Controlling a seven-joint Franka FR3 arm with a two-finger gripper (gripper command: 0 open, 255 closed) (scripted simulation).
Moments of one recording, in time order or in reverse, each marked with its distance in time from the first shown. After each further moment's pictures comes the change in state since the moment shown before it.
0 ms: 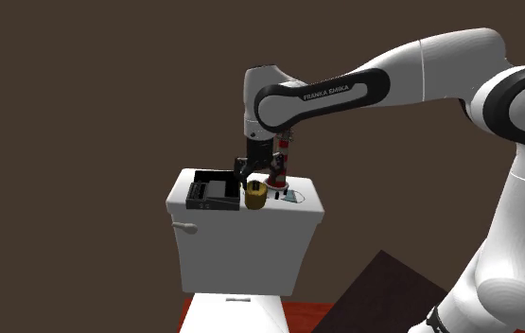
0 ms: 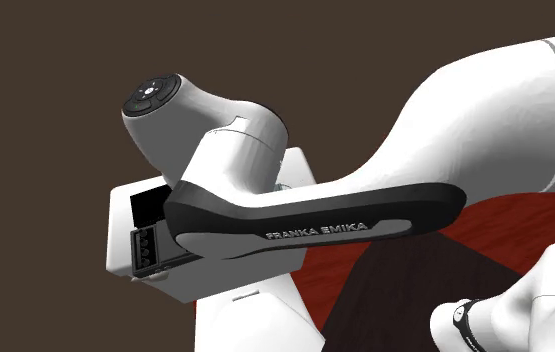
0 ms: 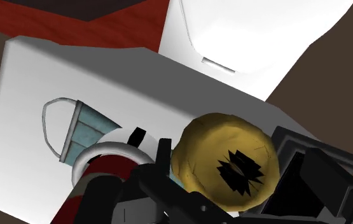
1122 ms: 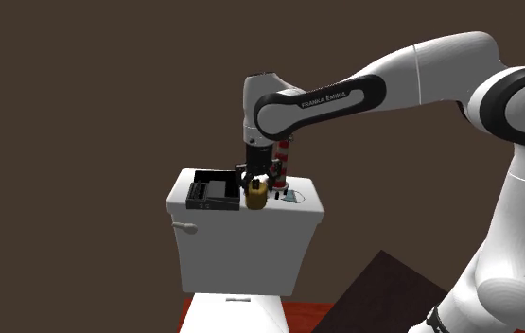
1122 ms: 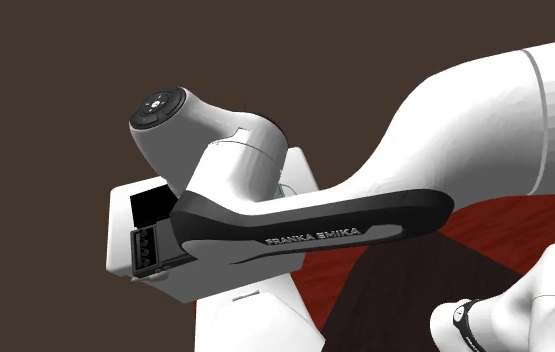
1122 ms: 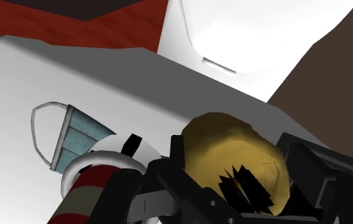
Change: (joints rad) arm 0.001 0.011 -0.001 -0.030 -0.005 0.041 0.005
